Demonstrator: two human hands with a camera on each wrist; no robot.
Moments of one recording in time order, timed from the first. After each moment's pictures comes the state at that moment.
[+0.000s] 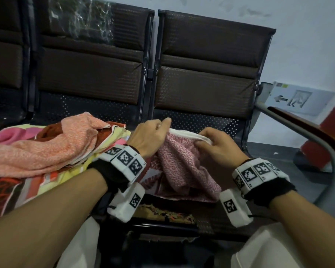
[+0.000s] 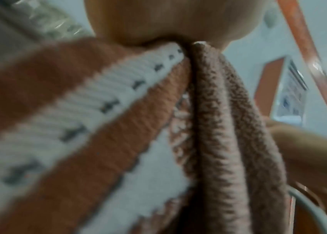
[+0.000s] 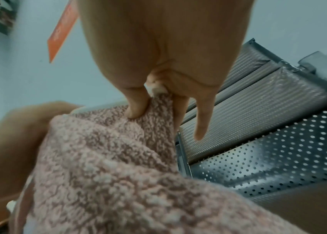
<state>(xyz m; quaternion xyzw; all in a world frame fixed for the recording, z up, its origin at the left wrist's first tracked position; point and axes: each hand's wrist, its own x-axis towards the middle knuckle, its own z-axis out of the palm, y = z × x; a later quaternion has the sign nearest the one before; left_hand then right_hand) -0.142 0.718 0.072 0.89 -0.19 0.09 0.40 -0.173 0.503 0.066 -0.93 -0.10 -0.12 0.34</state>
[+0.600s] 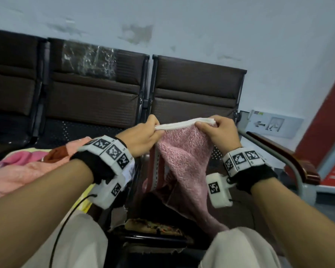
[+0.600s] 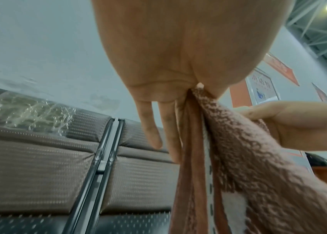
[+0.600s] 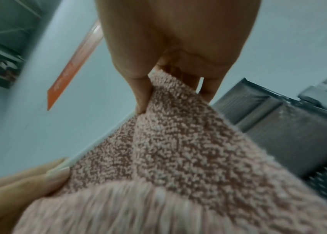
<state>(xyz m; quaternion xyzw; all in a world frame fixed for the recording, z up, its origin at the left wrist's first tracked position) -0.170 0.739 0.154 0.91 -0.31 0.11 0.26 -0.186 0.496 0.160 -0.85 -0.03 -0.32 0.43</state>
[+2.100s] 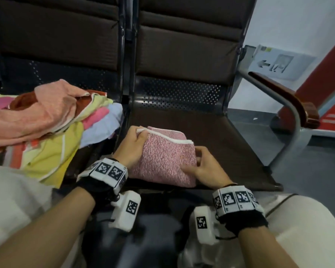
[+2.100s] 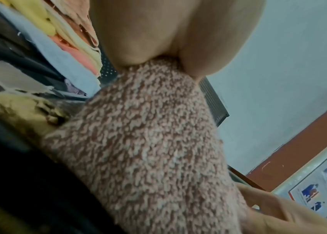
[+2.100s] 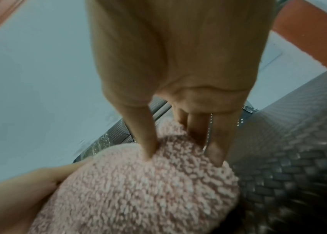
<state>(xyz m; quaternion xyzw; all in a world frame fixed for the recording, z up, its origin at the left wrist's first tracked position) -0.192 0.702 -0.028 0.81 -0.09 -0.02 0.58 -0.281 0.490 -0.021 -0.86 0.12 0.03 0.50</state>
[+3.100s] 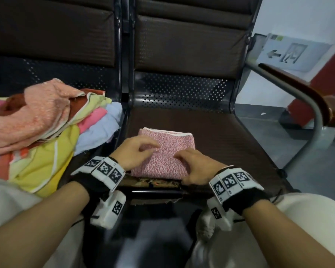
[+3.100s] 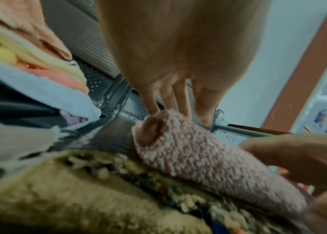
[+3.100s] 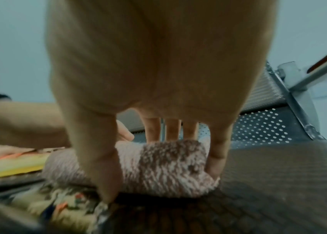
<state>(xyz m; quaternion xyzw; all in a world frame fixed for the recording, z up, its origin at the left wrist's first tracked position) -0.165 0.710 -0.032 0.88 -0.27 -0.08 0.39 -0.226 0.493 -0.022 -0.96 -0.08 0.21 0.16</state>
